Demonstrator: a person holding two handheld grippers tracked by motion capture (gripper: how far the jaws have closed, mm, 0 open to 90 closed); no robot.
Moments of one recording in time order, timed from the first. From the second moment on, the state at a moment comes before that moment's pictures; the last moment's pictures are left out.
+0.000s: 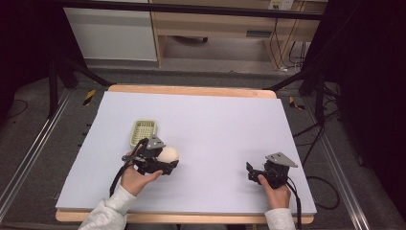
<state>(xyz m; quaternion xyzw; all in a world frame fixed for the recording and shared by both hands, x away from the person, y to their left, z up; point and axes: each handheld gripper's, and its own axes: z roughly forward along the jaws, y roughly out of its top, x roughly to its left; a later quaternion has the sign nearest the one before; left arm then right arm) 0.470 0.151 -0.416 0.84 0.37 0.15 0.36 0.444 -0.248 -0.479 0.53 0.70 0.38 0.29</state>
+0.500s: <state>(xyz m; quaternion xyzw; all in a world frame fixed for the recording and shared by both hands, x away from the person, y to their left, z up) 0.484 0.174 -0.407 0.83 0.39 0.17 0.36 0.444 -0.247 -0.479 0.53 0.70 0.38 0.29</state>
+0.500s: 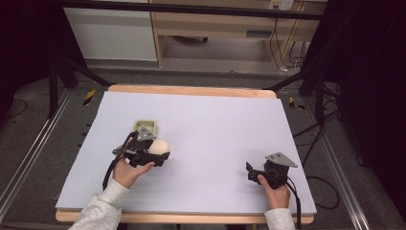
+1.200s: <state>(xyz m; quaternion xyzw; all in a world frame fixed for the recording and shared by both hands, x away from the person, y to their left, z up) 0.506 0.198 -0.395 0.81 0.43 0.19 0.36 0.444 -0.245 -0.479 0.53 0.70 0.38 0.29</state>
